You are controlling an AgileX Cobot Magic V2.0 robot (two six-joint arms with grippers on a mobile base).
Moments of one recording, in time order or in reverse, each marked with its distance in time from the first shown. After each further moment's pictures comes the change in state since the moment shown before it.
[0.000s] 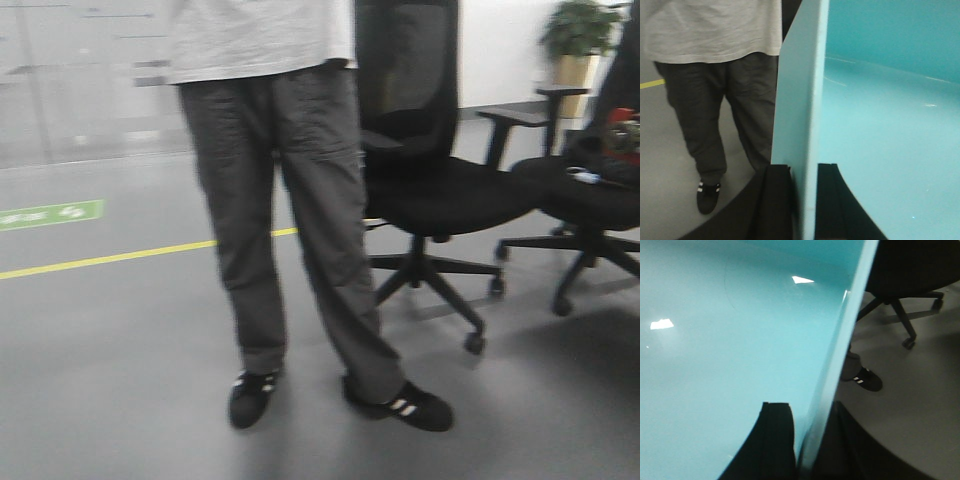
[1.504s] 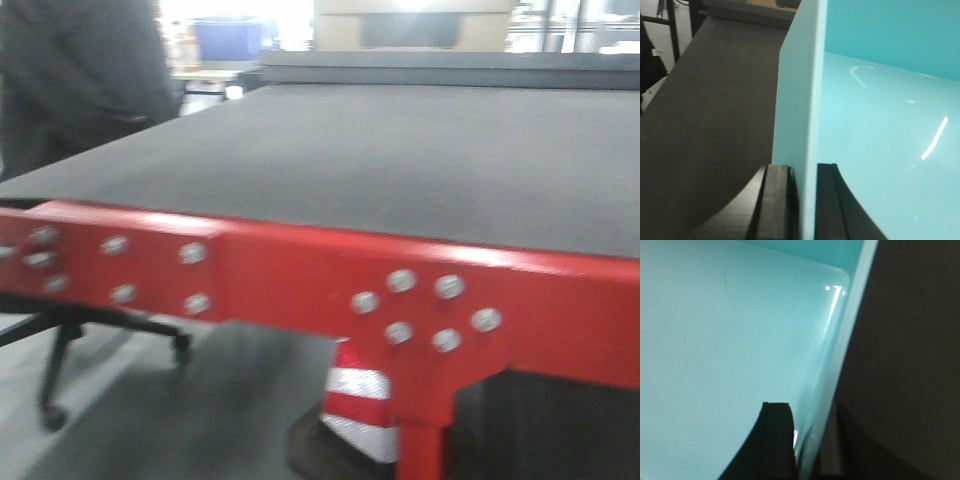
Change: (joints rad) left arm 0.000 0.000 0.000 0.011 -0.004 0.000; right arm 0.000 0.000 0.000 -0.002 -0.004 0.000
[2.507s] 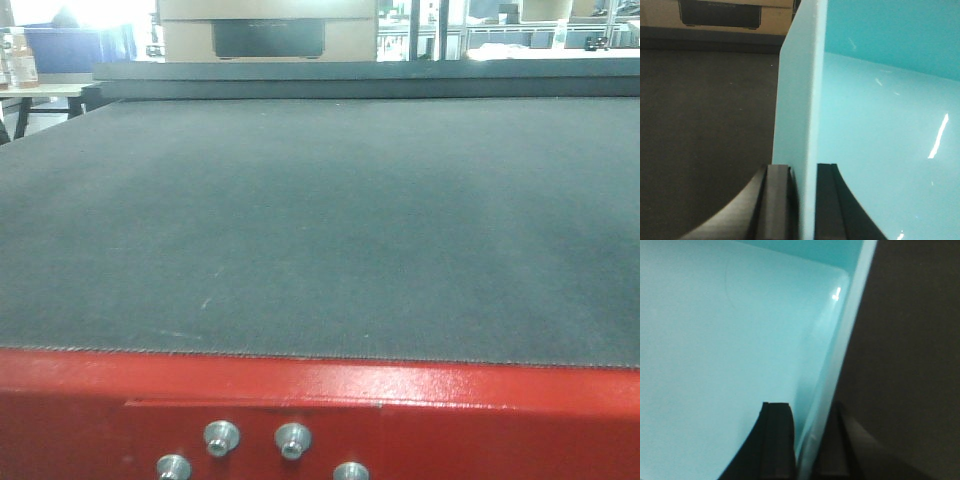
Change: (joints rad) left arm 0.000 0.002 0.000 0.007 0.000 -0.006; right arm 0.000 0.000 0.000 0.002 -0.004 0.000
